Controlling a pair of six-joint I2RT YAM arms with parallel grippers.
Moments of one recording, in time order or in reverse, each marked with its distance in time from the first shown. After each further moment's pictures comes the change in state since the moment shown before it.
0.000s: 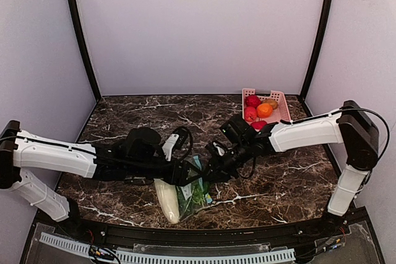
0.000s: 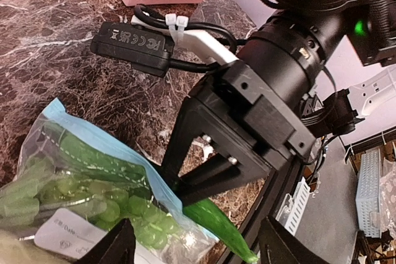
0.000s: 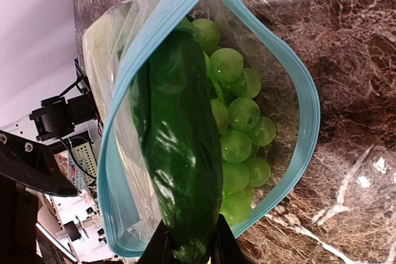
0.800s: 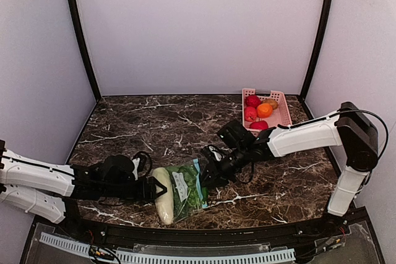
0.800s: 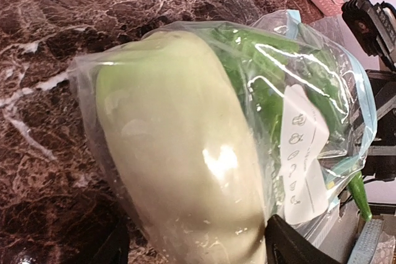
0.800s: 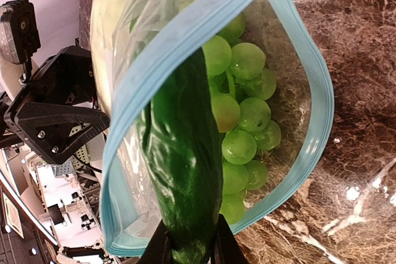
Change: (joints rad) left arm 0.038 -0.325 -0.409 -0.127 -0.181 -0.399; right arm 0.040 0.007 -0.030 0.064 -0.005 -0.064
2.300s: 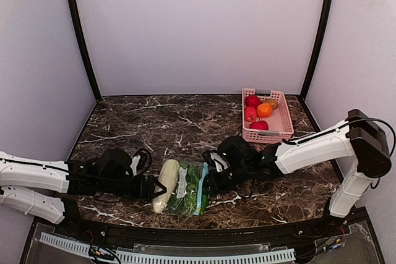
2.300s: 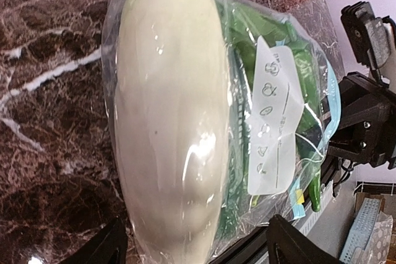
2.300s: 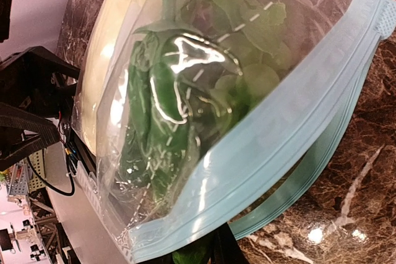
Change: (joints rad) left arm 0.032 -0.047 0.066 -0.107 0.088 0.057; right arm 0.140 -0.097 -0.157 0.171 0.327 -0.011
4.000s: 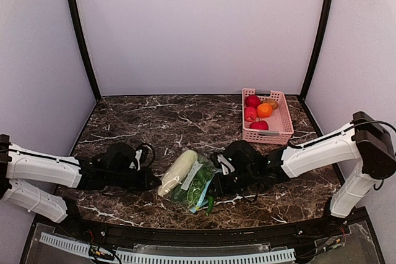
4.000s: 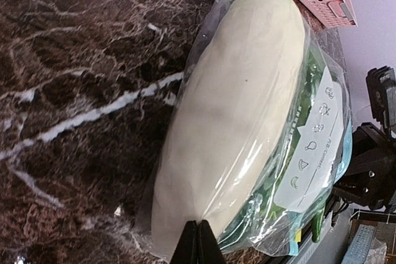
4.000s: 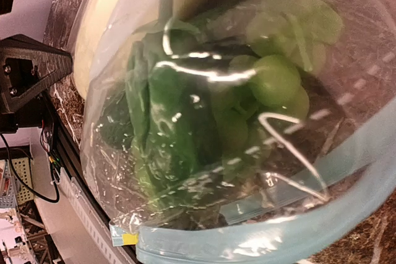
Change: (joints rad) left arm 0.091 0.108 -0.033 0.147 0.018 -0.005; right arm 0.012 -0.051 -0.077 0.009 0.084 0.021
